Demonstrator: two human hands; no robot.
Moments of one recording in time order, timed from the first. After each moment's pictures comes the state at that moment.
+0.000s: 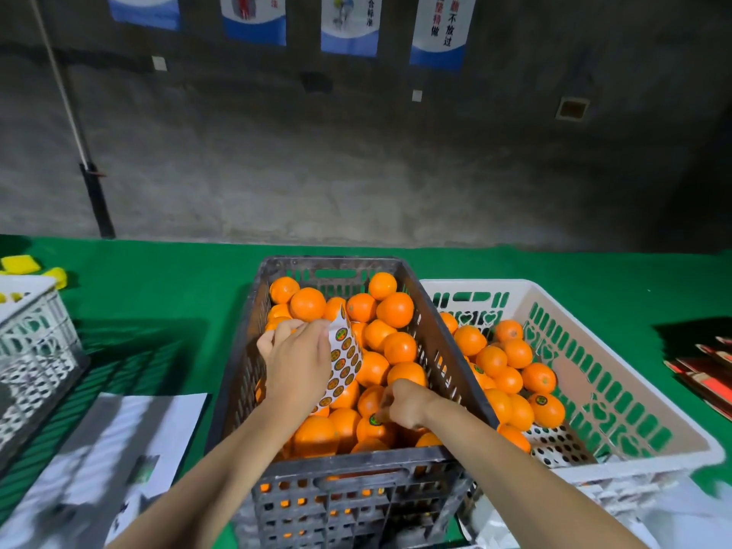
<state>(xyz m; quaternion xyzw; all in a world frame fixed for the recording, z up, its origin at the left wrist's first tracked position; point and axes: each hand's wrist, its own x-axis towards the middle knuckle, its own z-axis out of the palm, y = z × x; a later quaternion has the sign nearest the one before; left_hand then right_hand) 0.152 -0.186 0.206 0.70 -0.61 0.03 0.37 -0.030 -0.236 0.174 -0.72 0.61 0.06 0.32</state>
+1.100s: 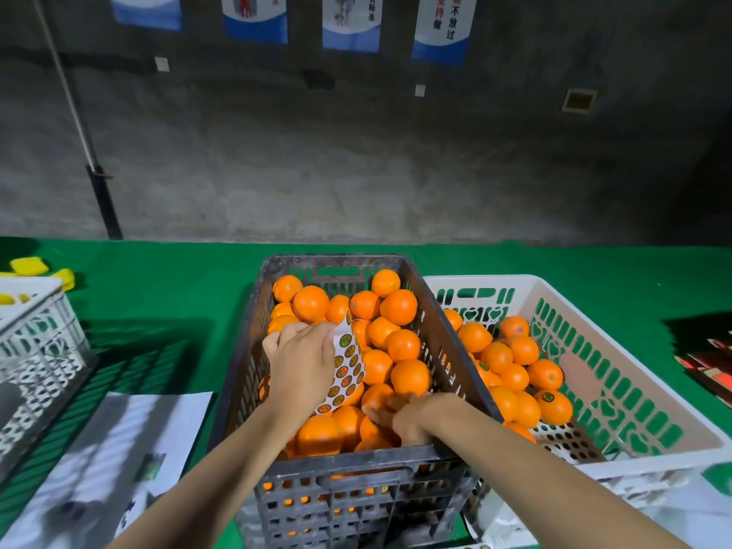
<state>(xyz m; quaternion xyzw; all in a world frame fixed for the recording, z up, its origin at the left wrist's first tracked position) 0.151 -0.191 0.196 0.68 -0.62 0.03 0.38 -0.033 -0.233 0.177 -0.80 0.41 0.42 0.12</state>
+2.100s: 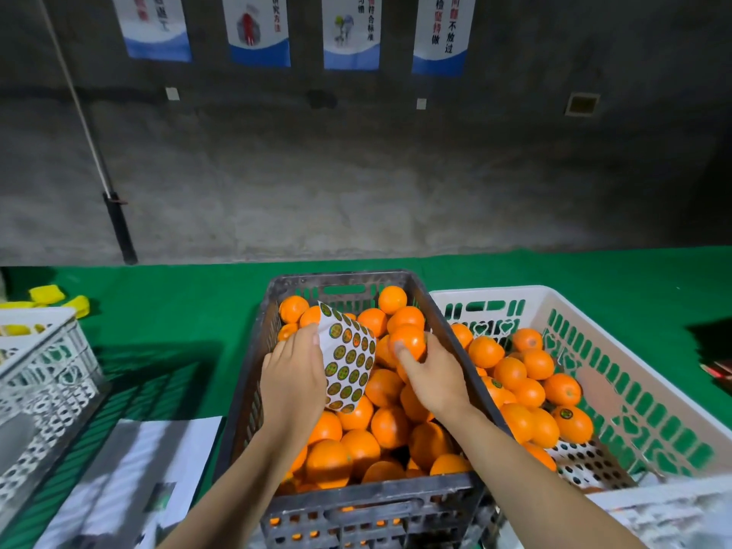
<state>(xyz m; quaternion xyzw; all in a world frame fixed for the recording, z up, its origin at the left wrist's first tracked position) 0.161 -0.191 0.209 0.69 -0.58 0.10 0.42 -0.039 -0.263 0.184 -0.67 0.58 -0.40 0.26</state>
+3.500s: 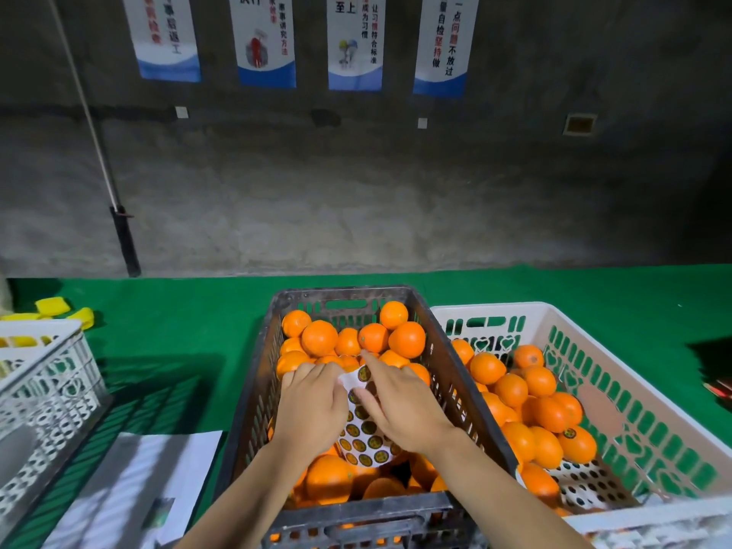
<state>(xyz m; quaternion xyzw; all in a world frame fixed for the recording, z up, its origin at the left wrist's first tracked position) 0.158 -0.190 0.198 0.65 -0.69 0.04 0.32 -0.014 -0.237 0.191 -0.89 0.37 -0.26 -0.02</state>
